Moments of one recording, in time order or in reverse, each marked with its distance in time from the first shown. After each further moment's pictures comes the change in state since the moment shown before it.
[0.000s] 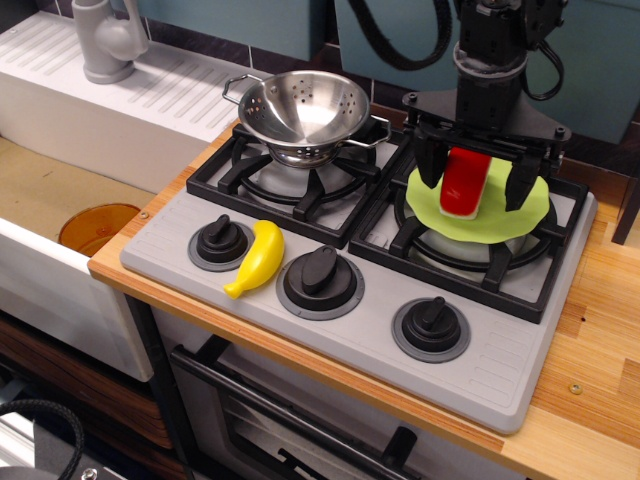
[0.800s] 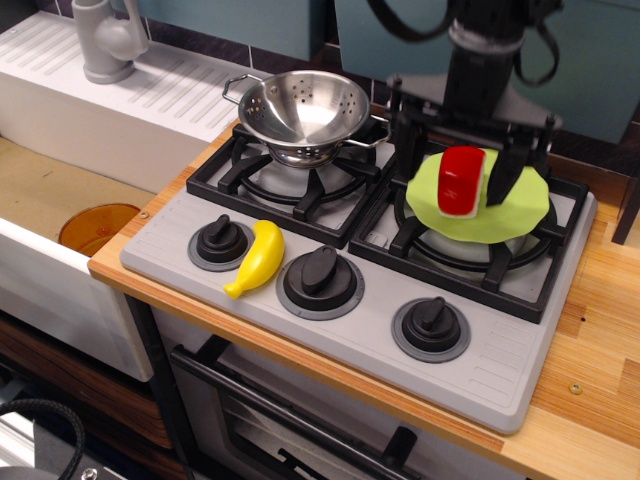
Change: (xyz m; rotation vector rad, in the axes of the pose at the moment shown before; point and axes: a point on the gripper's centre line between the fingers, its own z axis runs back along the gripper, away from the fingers) arm -0.016 0.006 0.029 0.074 0.123 0.029
